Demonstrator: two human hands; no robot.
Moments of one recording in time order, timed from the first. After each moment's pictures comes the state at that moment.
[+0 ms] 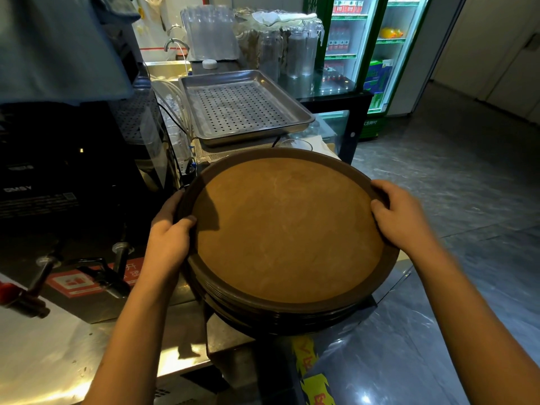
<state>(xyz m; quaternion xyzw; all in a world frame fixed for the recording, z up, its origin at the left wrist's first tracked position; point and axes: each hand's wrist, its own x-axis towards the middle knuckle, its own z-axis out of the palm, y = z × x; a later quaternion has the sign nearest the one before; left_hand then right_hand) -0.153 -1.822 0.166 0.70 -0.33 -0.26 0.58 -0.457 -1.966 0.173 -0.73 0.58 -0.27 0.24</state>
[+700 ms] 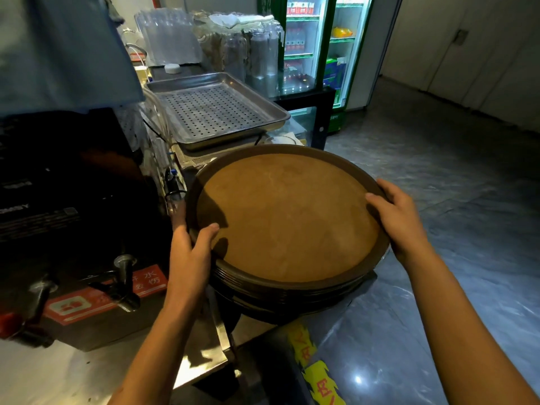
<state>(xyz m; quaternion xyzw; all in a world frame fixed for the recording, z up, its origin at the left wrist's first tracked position) -0.162 -1.798 0.146 0.59 -0.37 -0.32 0.64 -0.446 -1.912 0.168 -0.54 0.61 -0.43 0.39</state>
